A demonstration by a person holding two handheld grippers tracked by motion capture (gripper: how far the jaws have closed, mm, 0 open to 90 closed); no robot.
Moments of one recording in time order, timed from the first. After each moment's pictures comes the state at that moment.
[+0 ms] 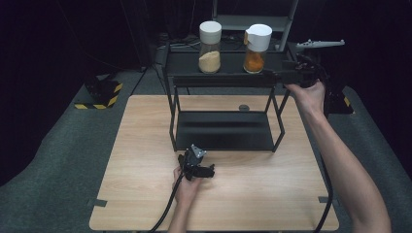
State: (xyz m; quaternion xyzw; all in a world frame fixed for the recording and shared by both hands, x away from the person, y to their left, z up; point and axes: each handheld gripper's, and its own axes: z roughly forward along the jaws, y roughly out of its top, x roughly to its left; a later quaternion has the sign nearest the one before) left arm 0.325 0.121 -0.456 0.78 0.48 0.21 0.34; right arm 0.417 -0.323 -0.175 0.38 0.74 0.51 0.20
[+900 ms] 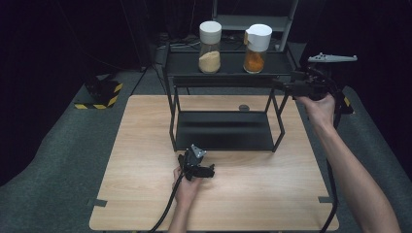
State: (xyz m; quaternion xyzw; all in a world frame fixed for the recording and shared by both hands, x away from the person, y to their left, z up) left arm 0.325 0.121 -0.456 0.78 0.48 0.21 0.34; right arm 0.399 -0.352 -0.200 0.39 0.74 0.52 0.20
